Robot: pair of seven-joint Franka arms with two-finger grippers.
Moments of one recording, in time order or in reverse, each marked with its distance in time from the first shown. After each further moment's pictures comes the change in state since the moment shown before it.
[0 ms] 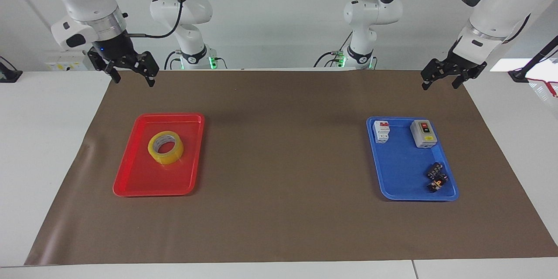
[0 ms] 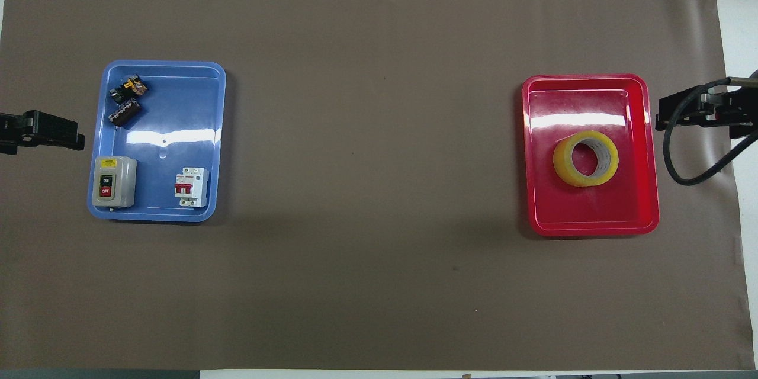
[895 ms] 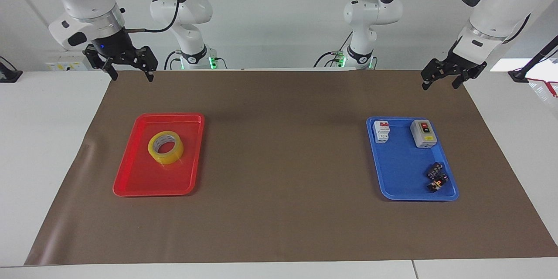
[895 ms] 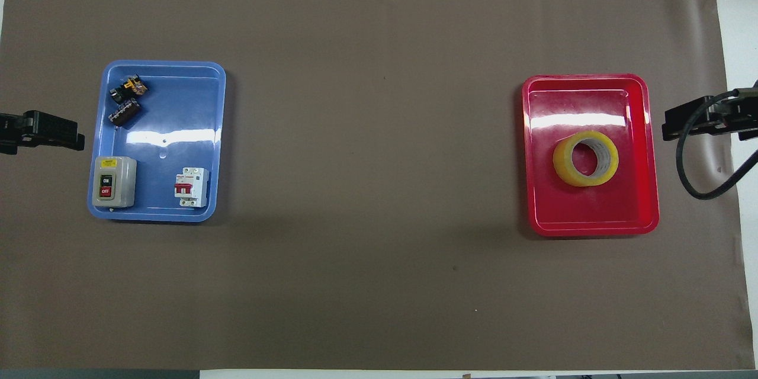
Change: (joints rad) left arm 0.000 0.000 0.000 0.000 0.000 0.000 0.000; right arm 0.000 0.010 0.000 0.029 -0.005 -0.040 -0.105
